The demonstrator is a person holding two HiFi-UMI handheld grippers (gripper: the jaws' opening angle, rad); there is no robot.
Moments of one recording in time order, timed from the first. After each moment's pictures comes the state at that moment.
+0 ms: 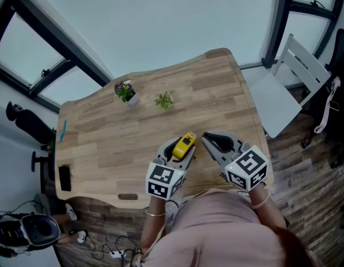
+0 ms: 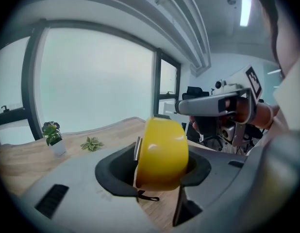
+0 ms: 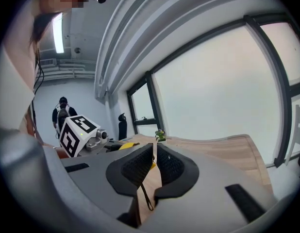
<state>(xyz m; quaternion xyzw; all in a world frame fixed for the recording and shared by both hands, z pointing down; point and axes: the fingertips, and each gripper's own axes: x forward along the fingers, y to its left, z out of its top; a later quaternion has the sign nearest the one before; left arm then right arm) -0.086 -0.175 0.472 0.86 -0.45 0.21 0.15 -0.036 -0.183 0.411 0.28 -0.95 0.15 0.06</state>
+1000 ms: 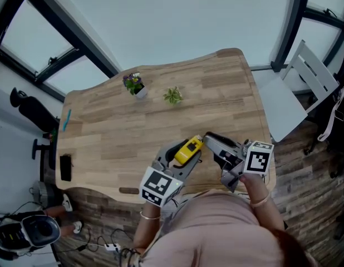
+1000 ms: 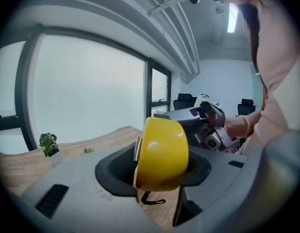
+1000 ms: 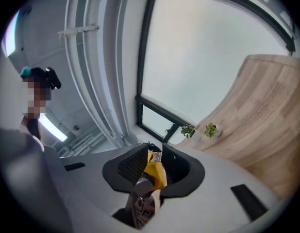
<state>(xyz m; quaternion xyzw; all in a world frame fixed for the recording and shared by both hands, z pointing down) -0.086 -0.151 0.433 0.89 -0.41 0.17 0.11 -0.051 -0.186 0.414 0.14 -0.86 0.47 -0.15</state>
